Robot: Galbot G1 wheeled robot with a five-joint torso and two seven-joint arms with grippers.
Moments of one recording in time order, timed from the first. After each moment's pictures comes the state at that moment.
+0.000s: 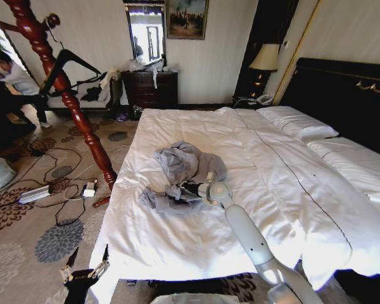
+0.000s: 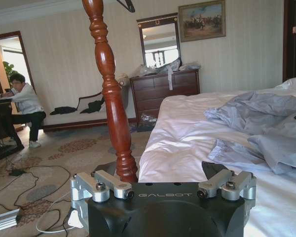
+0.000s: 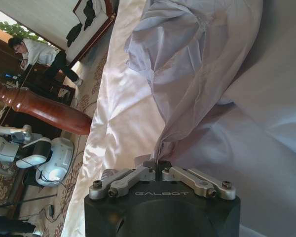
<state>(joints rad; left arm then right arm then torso) 2.23 -1.49 -0.79 -2.22 -0.17 -0.39 -0.03 -0.72 1.32 0.11 1.60 1.48 -0.74 0.48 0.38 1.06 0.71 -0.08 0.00</state>
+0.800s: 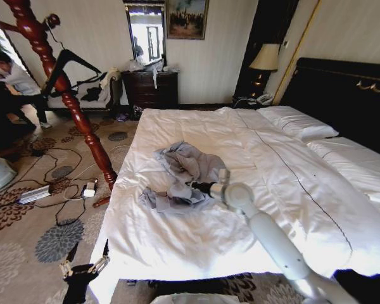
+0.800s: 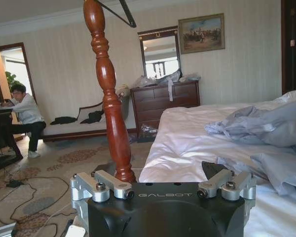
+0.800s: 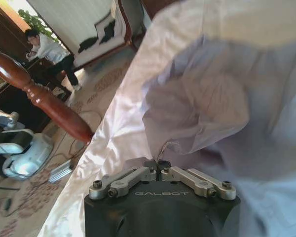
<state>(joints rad) 2.22 -1.48 -0.80 -2.27 -0.19 -0.38 -0.04 -0.75 0.99 0.13 2.01 1.54 -0.74 0.57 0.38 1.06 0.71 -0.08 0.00</state>
